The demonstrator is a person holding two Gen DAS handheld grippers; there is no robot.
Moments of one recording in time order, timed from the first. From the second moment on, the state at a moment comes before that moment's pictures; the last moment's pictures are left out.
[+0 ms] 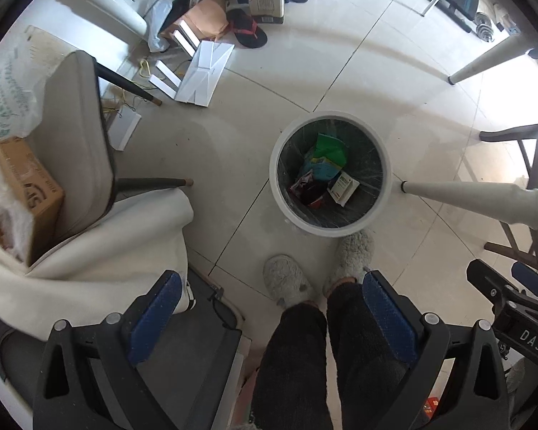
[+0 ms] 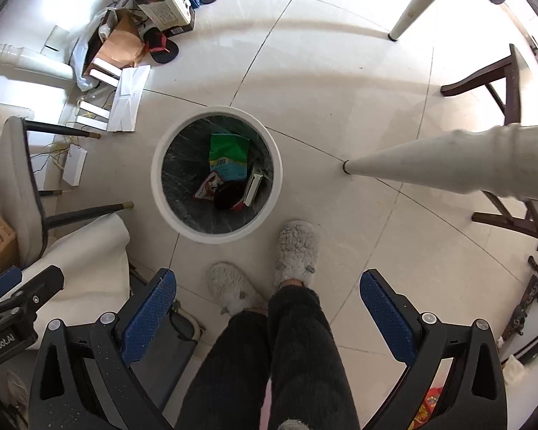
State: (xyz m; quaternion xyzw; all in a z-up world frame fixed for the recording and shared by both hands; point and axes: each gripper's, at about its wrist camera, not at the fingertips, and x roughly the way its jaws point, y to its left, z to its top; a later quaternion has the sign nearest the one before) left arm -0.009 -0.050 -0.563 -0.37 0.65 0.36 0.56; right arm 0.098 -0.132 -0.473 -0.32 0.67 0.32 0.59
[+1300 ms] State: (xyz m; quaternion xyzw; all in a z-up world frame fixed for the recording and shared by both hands) left arm 0.249 0.099 -0.427 -0.58 0.53 0.38 0.49; right arm 0.442 -0.011 -0.205 -0.23 0.65 0.31 0.66
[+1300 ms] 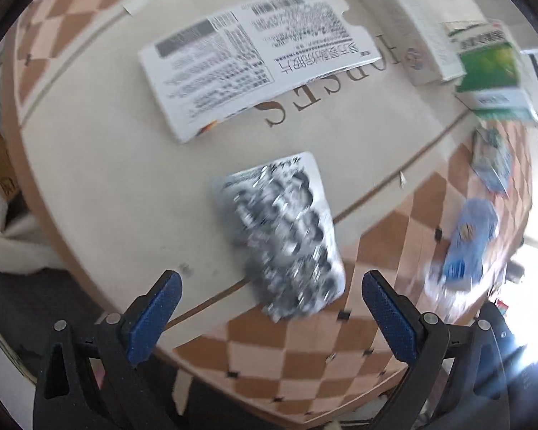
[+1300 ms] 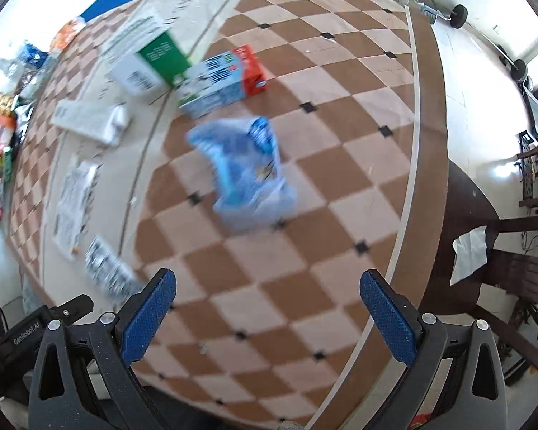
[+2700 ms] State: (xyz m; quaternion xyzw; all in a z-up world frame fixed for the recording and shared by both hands) left arm 0.415 0.070 -0.363 -0.33 0.63 0.32 0.63; right arm 0.475 0.004 -0.249 -0.21 0.67 0.35 0.61
